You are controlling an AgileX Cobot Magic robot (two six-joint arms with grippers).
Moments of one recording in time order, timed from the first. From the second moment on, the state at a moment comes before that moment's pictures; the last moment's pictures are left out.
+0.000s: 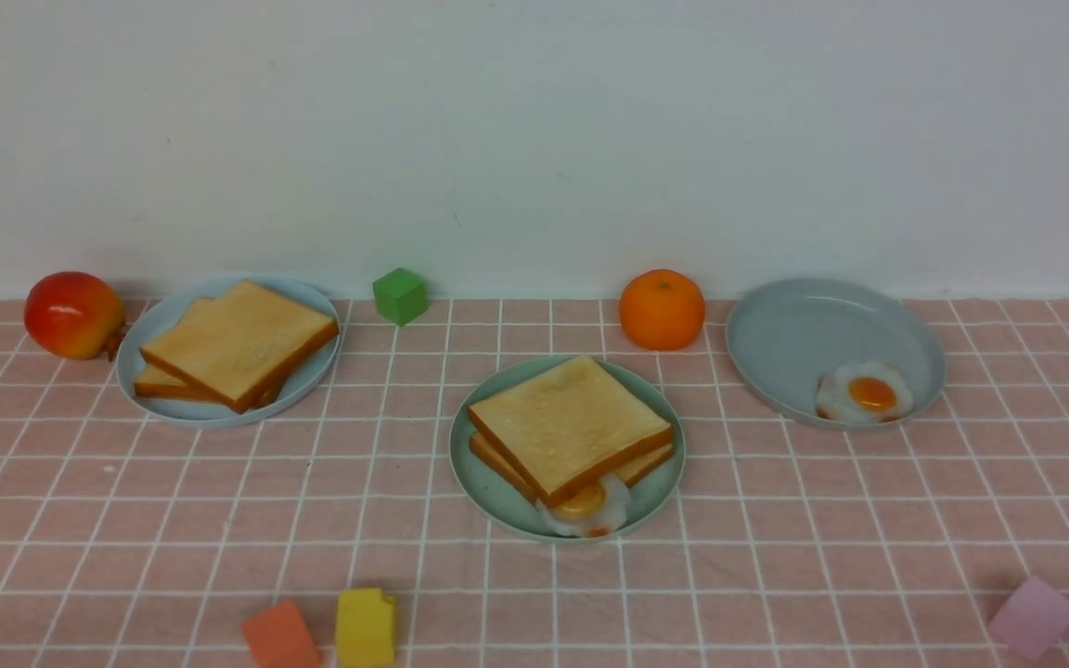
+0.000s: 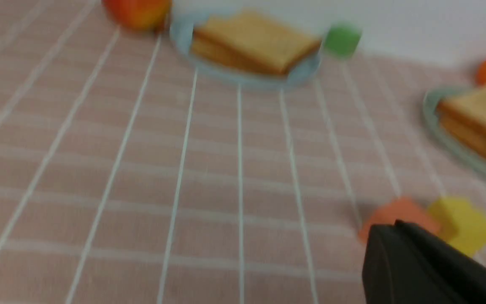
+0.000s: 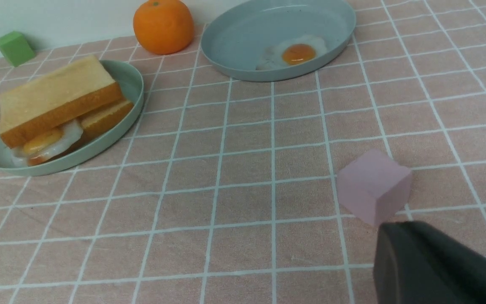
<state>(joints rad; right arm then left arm) 0.06 -0.01 0.01 0.10 0.40 0.07 -0.07 -0.01 0.03 -0.08 0.37 -0.17</state>
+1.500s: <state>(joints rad) 0.06 -0.01 0.01 0.10 0.40 0.07 0.00 -0.01 0.03 -0.10 0.39 -0.17</state>
